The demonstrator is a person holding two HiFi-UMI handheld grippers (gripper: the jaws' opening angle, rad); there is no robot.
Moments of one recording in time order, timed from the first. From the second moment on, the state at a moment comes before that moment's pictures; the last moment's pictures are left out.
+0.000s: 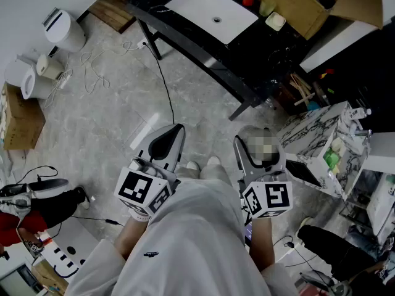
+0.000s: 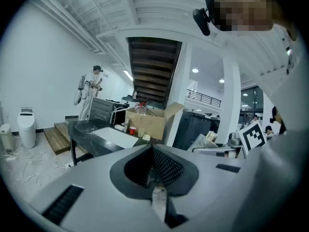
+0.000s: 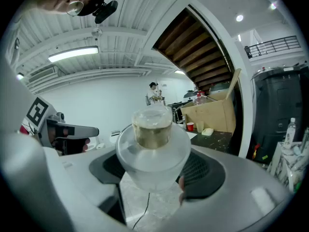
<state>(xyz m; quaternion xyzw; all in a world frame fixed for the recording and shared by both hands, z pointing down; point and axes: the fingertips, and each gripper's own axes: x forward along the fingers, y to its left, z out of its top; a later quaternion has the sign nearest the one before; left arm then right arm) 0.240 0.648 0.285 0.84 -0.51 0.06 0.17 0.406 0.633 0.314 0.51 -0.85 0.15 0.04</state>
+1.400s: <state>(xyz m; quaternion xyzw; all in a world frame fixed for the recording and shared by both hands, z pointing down) 0.250 0.670 0.273 0.78 -0.61 0.07 0.14 0.397 0.620 0.280 0.37 -0.92 0.12 0.02</state>
